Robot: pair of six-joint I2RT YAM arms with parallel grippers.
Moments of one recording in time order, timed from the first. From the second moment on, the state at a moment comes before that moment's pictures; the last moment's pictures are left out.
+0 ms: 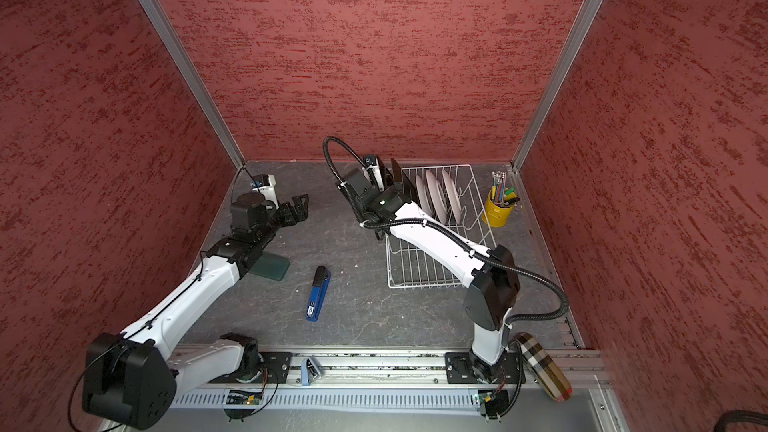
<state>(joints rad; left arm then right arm) -0.20 1.15 0.79 -0.02 -0.02 -0.38 0.83 1.81 1.76 -0.78 0.68 0.48</state>
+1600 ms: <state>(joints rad) -0.19 1.10 0.73 -0.01 0.10 -0.59 0.79 2.08 2.05 -0.99 0.78 0.45</state>
